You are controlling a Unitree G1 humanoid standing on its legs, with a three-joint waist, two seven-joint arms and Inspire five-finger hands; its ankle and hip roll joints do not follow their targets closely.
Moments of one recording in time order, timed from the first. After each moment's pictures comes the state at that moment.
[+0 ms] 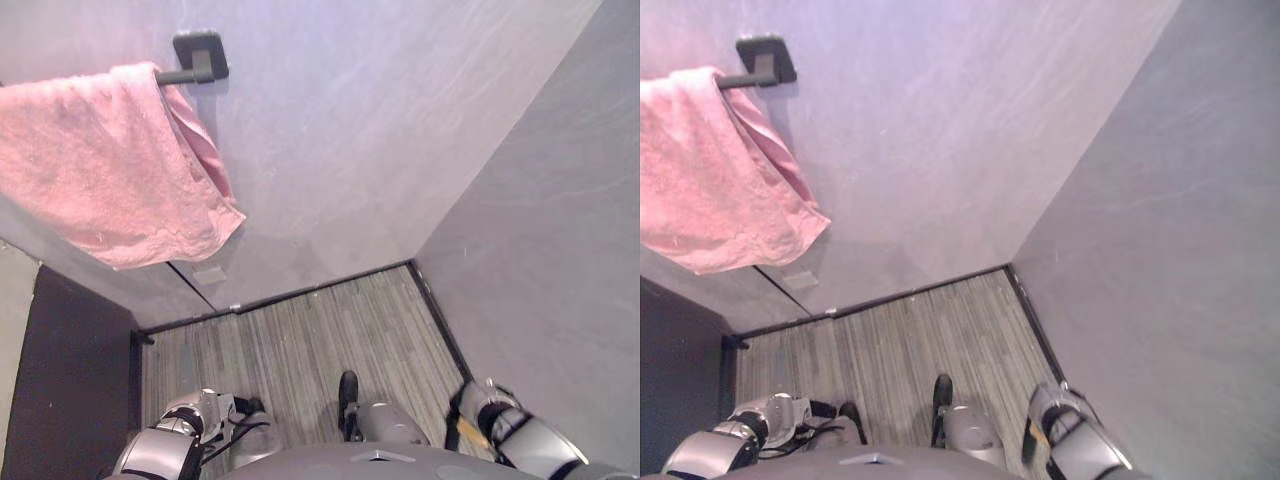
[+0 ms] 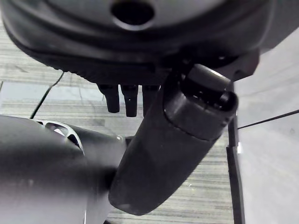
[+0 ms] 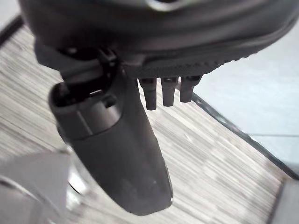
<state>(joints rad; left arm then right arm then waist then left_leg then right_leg) -0.22 0.26 -0.13 1.26 -0.54 0.40 0.25 -0.22 -0.29 0.53 1.26 -0.47 0.47 0.35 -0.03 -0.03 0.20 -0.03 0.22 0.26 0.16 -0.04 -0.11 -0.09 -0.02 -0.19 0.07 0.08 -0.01</state>
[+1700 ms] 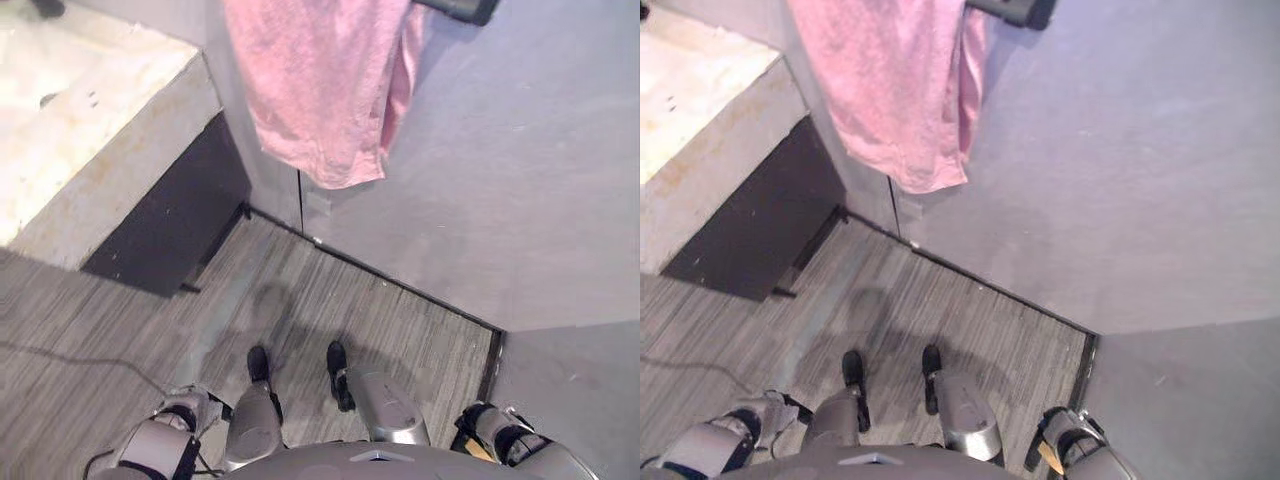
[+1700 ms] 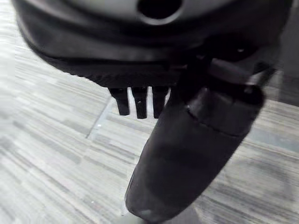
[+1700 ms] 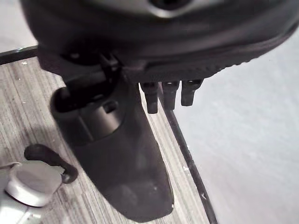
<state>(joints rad) -0.29 0.30 -0.20 1.34 -0.27 0.28 0.21 -0.19 -0.32 0.42 1.21 -0.30 0.37 0.08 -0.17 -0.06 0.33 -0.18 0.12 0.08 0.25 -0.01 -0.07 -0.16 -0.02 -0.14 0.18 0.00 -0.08</state>
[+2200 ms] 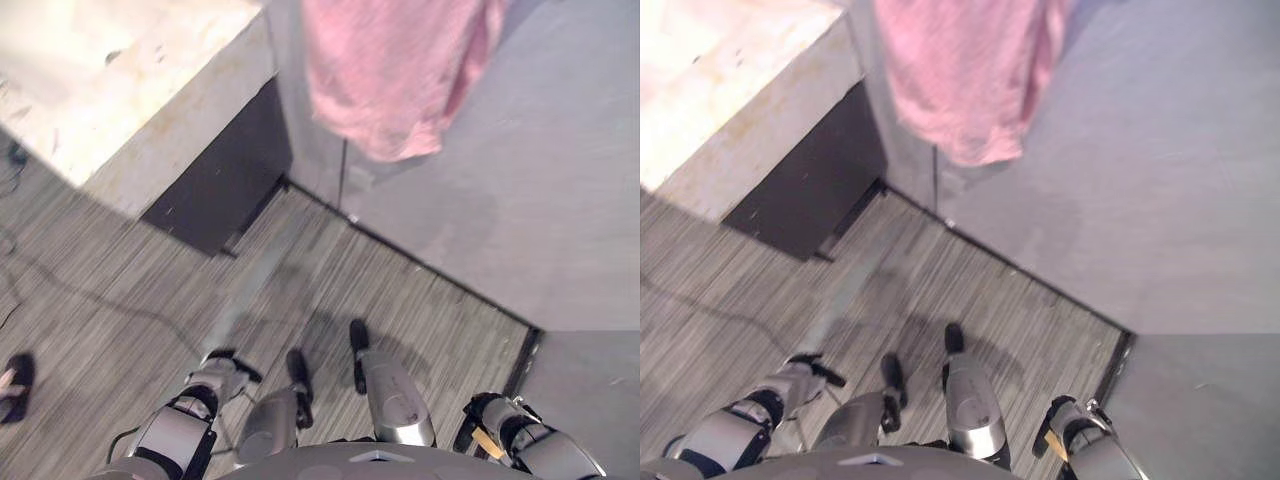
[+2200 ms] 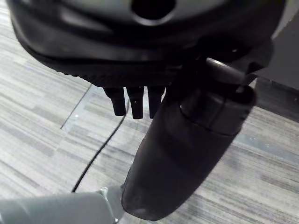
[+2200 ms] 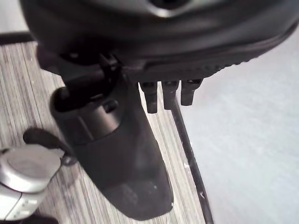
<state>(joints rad) -0.32 0.19 -0.27 1.21 -0.29 0.22 0.22 -0.26 -0.34 0.38 1.27 -0.31 0.34 0.05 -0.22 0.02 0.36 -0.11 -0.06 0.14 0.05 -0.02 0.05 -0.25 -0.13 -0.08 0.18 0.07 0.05</state>
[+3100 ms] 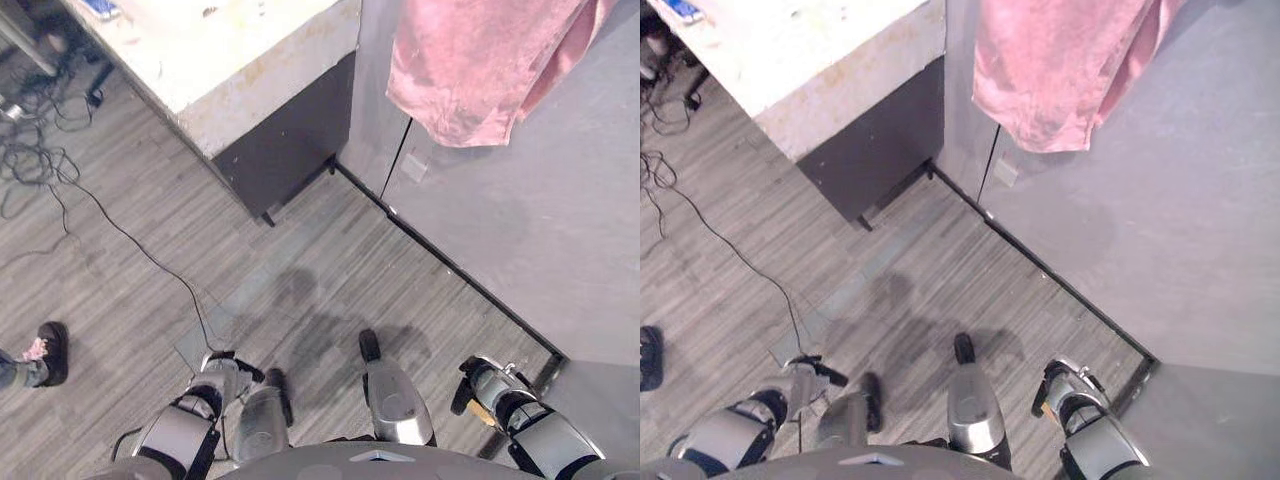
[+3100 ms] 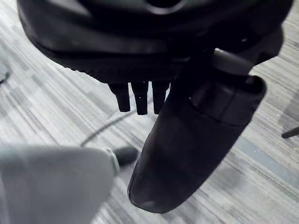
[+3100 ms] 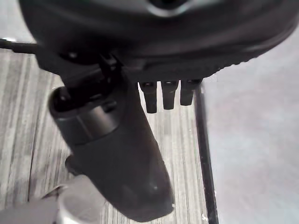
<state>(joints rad) -0.36 0.19 -0.26 1.24 -0.35 0.22 0.28 -0.33 -0.39 0.44 1.22 -0.27 0.33 -0.03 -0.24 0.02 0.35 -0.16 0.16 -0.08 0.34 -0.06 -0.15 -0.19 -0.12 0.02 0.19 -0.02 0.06</state>
